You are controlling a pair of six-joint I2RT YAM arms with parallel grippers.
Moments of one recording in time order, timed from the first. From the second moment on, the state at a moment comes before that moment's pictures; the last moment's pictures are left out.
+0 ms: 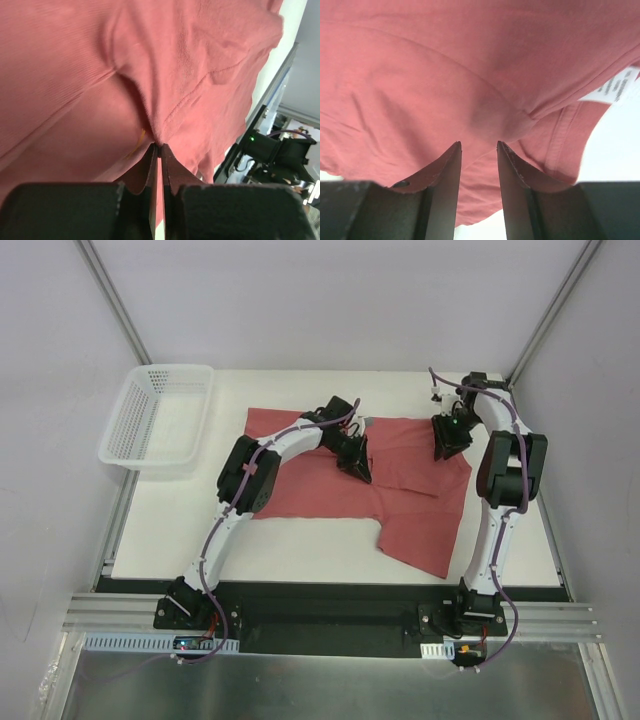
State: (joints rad) left arm -0.61 2.51 2.05 -0.58 0.82 -0.49; right arm -0.06 2.24 1.91 -1.11 -0.28 -0.34
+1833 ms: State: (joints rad) left arm -0.19 1.55 1.33 -0.86 0.58 0.11; right arm -0.06 0.93 0.55 -1.29 -0.45 -1.69
